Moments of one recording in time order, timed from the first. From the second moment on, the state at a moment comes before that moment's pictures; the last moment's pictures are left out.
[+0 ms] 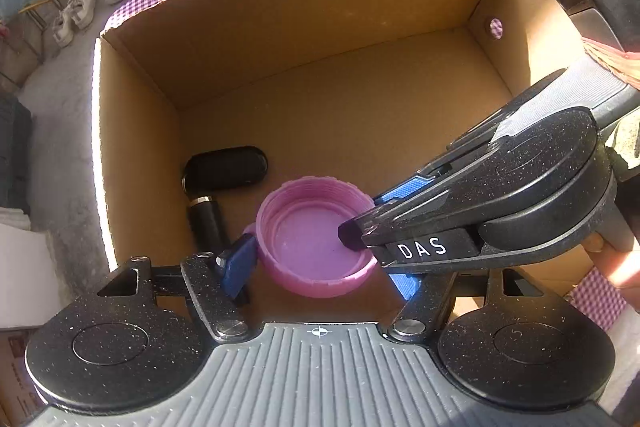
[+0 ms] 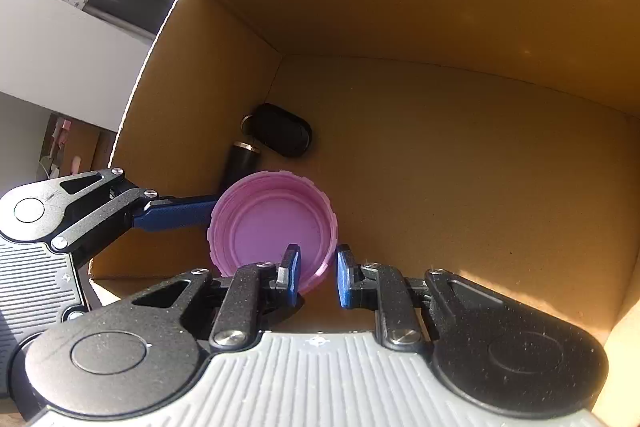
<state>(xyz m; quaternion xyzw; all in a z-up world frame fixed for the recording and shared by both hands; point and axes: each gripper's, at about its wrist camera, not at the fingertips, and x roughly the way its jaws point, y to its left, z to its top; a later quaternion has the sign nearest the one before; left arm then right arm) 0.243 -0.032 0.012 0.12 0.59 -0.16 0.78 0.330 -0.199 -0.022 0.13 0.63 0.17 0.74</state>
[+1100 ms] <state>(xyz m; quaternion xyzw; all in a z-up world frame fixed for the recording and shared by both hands) 0.051 -0.086 0.037 0.11 0.40 -0.24 0.88 0.063 -0.296 -0.002 0.33 0.40 0.09 0.85</state>
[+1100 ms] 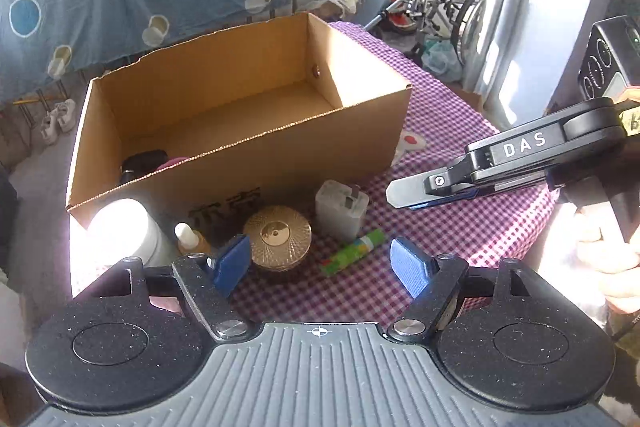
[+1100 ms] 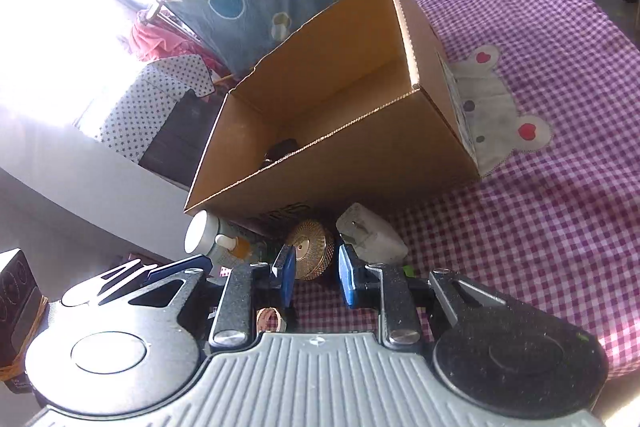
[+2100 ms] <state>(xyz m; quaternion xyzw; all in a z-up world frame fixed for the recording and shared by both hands) 0.070 -0.158 -0.041 0.18 0.45 -0.23 0.85 0.056 -0.330 -0.086 0.43 0.40 0.06 0.81</state>
